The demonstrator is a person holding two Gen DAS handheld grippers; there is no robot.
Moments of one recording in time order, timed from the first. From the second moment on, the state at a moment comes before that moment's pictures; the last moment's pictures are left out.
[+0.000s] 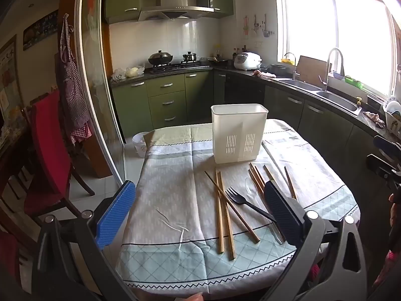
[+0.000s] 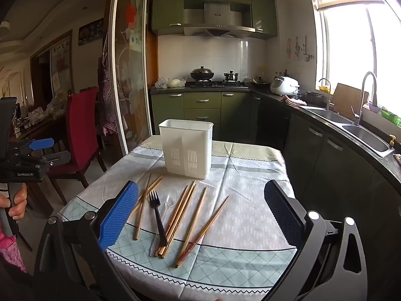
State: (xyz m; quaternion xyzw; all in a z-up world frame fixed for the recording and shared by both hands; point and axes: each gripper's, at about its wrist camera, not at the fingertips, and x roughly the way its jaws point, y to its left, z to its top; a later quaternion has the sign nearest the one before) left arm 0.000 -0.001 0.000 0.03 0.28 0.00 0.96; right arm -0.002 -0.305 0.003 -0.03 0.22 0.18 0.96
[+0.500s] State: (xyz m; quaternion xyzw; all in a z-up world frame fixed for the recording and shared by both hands) left arm 0.000 0.001 0.000 0.02 0.28 0.00 0.96; right arm 0.000 -0.304 0.002 -0.03 0.22 0.17 0.96
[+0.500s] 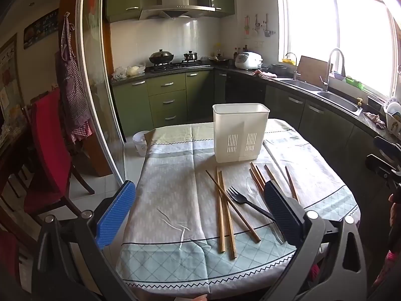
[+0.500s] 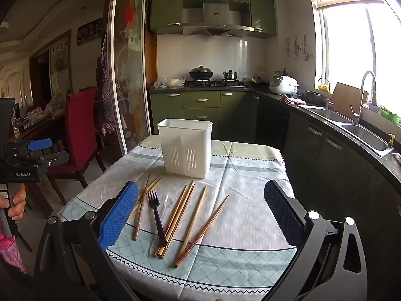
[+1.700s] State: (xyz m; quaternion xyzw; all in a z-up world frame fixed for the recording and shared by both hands) left arm 0.002 0.006 -0.010 0.02 0.29 -0.01 0.96; right arm 0.001 -0.305 0.000 -0.02 0.22 0.18 0.96
